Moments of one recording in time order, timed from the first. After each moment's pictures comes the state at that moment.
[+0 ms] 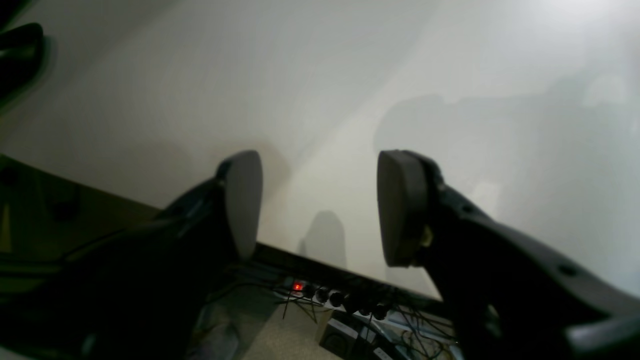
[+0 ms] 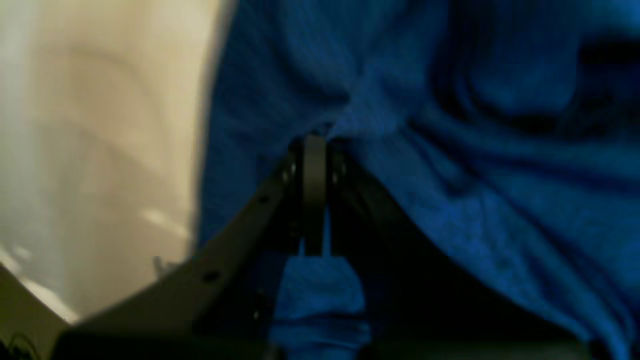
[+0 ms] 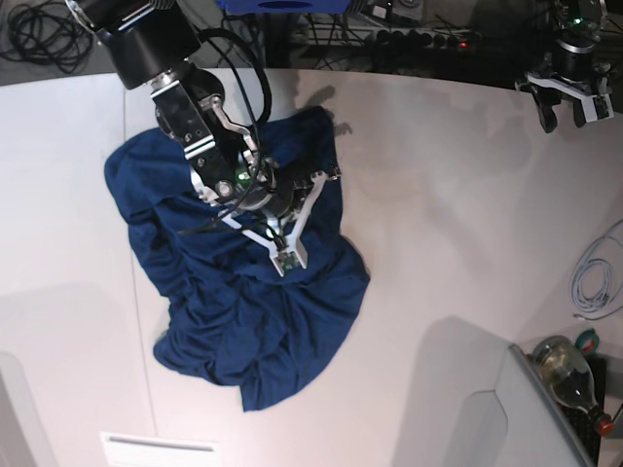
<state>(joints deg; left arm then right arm) 34.4 -16.3 -30.1 77.9 -16.1 -14.9 -1.7 3.4 -1.7 -28.6 73.9 10.9 0.3 -40.0</state>
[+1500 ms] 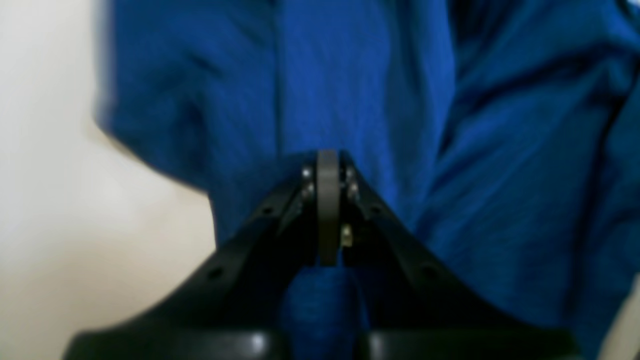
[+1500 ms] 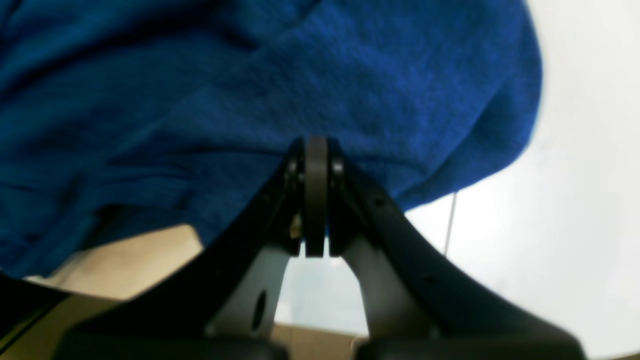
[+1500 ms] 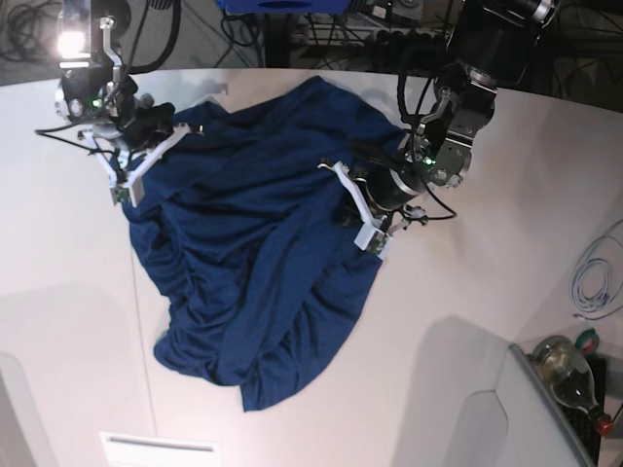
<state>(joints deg) -1.4 -14.3 20.7 65.1 -16.3 -13.6 16.9 -18.1 2.6 4.9 91.1 11.1 7.4 -47.9</state>
